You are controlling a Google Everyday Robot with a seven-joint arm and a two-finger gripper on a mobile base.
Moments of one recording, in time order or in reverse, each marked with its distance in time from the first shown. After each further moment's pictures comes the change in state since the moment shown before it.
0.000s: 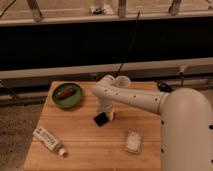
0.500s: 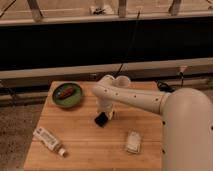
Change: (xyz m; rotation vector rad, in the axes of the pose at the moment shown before) arm 0.004 0.002 -0.010 0.017 0.011 0.001
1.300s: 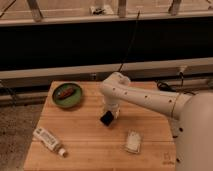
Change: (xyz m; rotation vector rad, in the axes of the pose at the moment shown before) arm 0.002 0.033 -0.030 0.018 0.023 -0.005
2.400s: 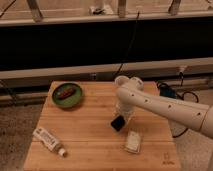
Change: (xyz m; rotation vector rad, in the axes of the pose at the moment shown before) arm -0.009 0.074 -0.019 0.063 -0.001 0.078
